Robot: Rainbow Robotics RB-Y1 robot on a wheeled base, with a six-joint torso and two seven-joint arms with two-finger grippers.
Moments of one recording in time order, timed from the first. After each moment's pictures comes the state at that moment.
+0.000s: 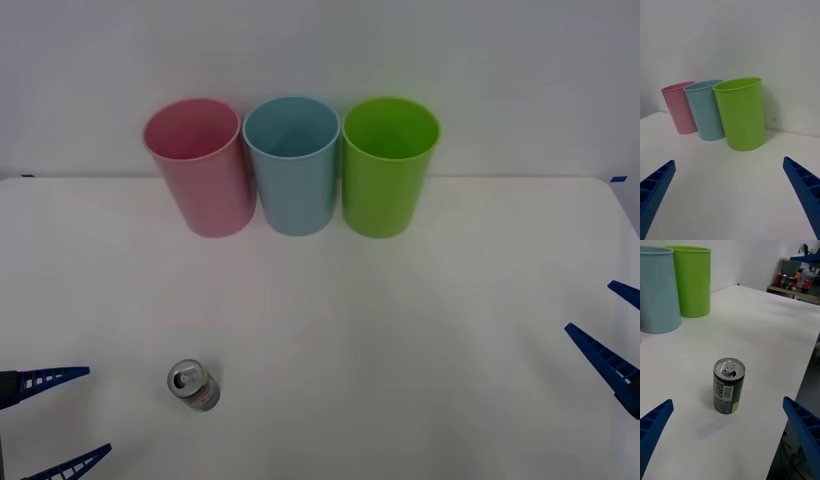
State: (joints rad) right arm 0.35 -0.40 -0.52 -1.66 0.96 -1.22 0.00; left arm 0.46 0.70 0.28 -1.55 -0.93 -1.31 -0.28
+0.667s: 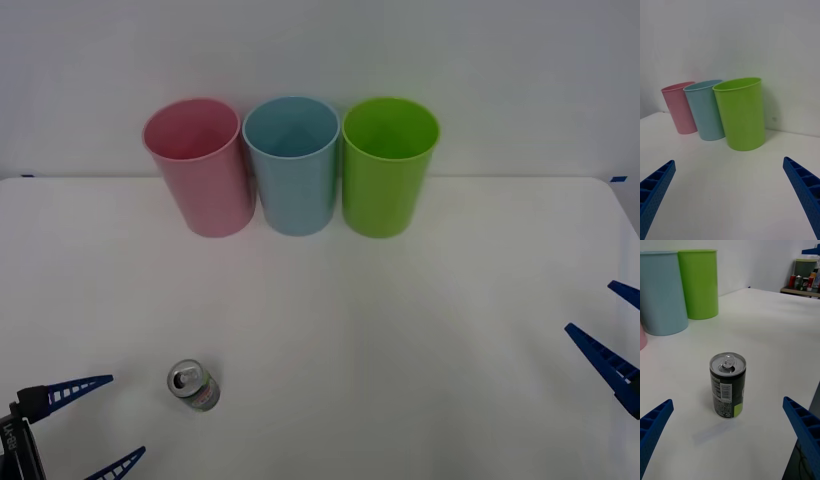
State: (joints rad) right arm 0.35 -0.40 -0.52 -1.66 0.96 -1.22 0.00; left arm 0.46 0.49 0.32 -1.53 -1.06 -1.31 -0.40
